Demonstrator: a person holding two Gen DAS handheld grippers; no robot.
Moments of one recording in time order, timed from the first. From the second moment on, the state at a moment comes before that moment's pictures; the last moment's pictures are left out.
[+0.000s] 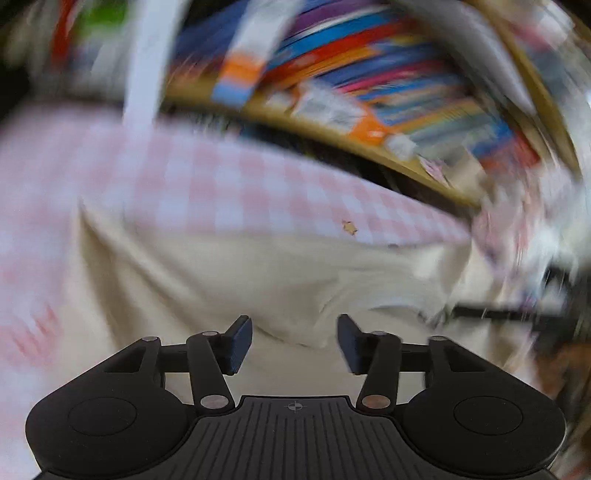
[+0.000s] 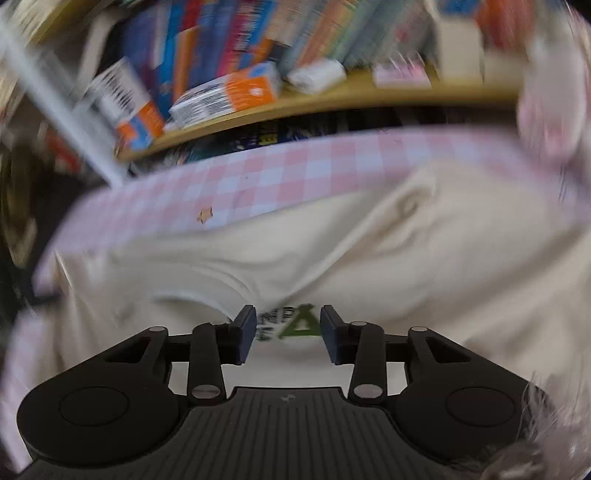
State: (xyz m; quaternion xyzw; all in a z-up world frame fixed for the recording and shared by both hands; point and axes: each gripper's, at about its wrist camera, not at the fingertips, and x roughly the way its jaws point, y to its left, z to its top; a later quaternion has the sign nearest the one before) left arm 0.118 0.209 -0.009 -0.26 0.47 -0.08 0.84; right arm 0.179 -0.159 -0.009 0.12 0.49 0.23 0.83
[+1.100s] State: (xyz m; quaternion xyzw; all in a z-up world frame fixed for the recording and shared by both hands) left arm 0.043 0.189 0.014 -0.02 0.43 0.10 0.89; right arm 0.140 -0.199 -0.010 -0.14 0.42 0.14 0.88
